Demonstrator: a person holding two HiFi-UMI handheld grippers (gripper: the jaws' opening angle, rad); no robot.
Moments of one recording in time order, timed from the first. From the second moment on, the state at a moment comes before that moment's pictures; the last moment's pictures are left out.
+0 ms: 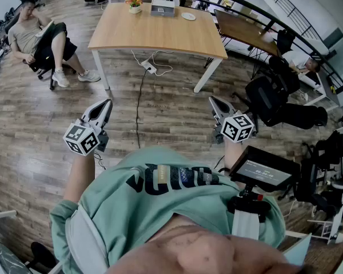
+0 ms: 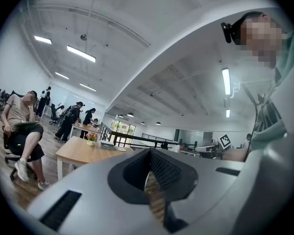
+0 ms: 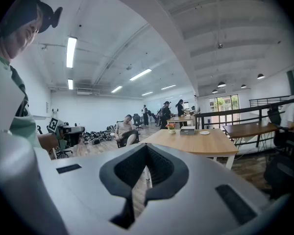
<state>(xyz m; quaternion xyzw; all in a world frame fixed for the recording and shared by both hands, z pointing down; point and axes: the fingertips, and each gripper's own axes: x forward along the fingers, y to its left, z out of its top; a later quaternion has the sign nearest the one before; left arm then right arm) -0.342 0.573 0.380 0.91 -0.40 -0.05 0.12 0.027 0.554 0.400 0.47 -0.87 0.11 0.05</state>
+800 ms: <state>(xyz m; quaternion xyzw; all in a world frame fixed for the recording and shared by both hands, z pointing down) -0.329 0.568 0.377 0.91 -0.40 -0.04 0.11 0.043 0.553 0.394 0.47 -0.87 0.13 0.01</state>
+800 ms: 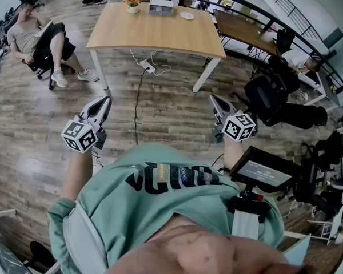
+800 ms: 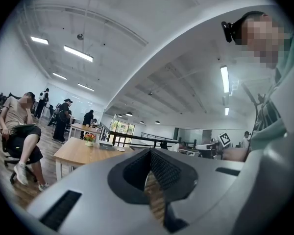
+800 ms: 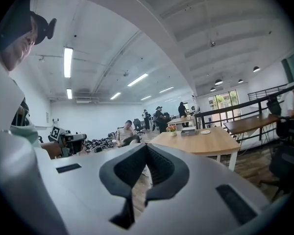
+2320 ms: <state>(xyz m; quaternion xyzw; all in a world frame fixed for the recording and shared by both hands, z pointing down) -0.225 0.494 0.396 0.91 -0.41 -0.01 0.11 0.102 0.459 0.423 0.41 -0.90 0.12 0.05</state>
